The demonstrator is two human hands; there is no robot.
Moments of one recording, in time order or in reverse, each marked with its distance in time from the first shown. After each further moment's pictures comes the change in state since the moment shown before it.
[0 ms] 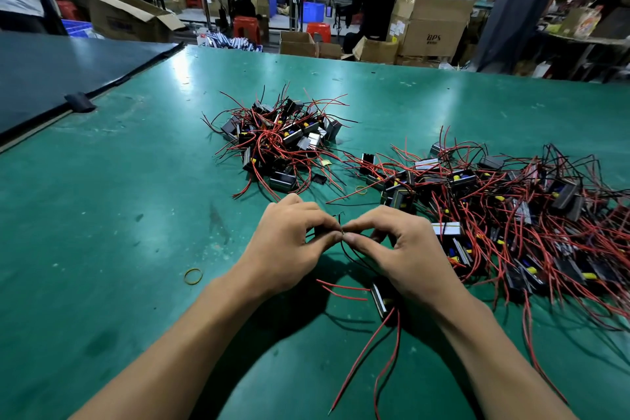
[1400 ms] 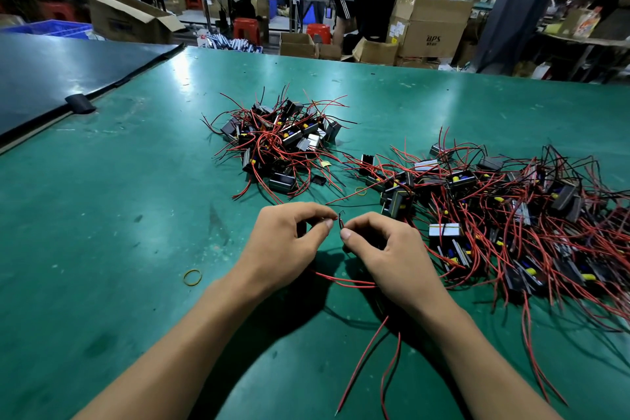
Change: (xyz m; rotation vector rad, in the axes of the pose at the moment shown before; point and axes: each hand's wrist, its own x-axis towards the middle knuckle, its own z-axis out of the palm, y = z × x) left_hand -0.001 0.008 0.001 -0.211 0.099 -0.253; right_hand -0.003 -0.001 0.016 0.074 0.063 0.279
